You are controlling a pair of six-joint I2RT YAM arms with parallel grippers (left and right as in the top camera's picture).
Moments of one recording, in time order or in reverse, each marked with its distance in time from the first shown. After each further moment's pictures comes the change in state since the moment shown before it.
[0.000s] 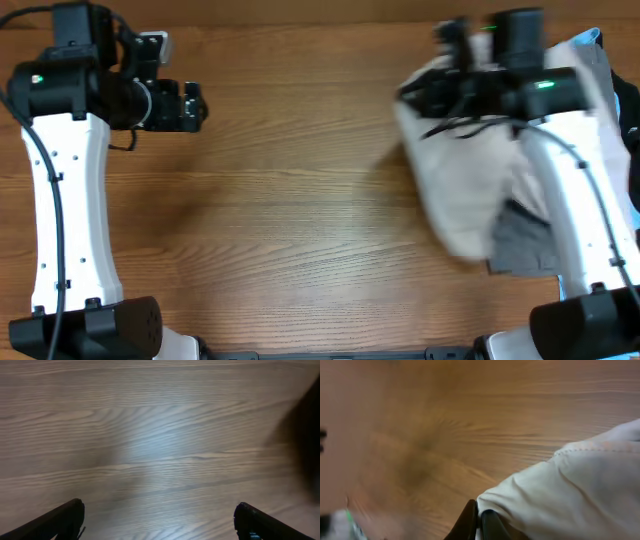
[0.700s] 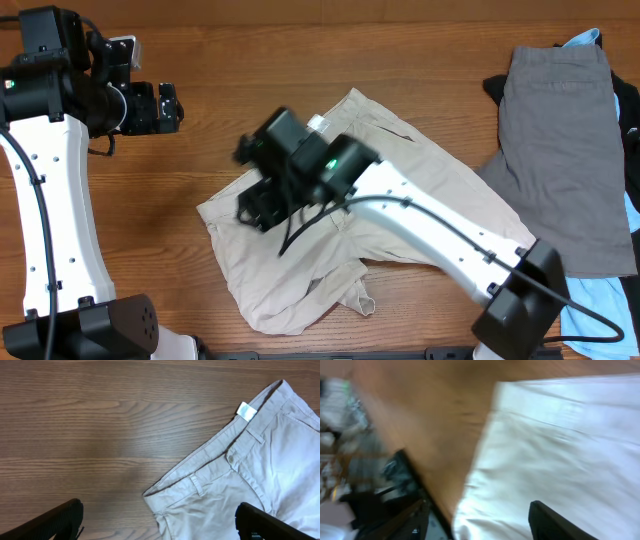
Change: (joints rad) left arm 0.087 0.000 0.000 -0.016 -0.027 0.000; right arm 0.636 0.186 0.000 0.017 0.139 0.089
